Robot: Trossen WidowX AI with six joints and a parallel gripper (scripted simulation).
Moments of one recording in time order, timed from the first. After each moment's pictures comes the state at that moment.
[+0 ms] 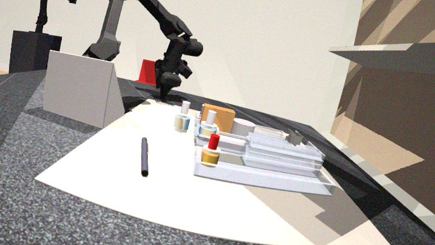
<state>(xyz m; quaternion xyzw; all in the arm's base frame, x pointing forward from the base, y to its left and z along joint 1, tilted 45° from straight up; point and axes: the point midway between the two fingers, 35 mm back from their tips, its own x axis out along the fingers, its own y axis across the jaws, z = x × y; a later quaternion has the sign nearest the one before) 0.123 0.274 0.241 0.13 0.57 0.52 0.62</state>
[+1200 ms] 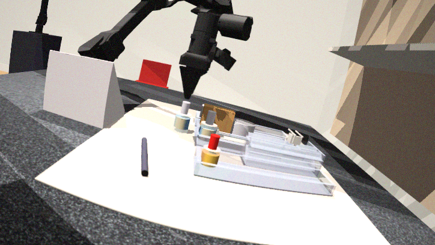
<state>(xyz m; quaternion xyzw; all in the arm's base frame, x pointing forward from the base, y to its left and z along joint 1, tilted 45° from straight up) 0.274 0.032 0.082 0.23 0.65 0.30 0.66</state>
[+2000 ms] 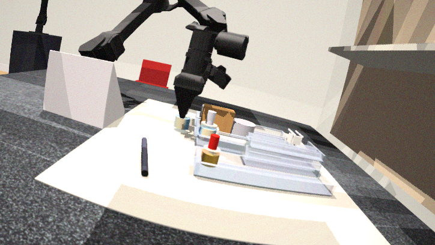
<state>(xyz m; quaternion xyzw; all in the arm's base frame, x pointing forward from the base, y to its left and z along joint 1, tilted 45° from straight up) 0.272 0.063 0.050 0.23 0.65 0.30 0.66</state>
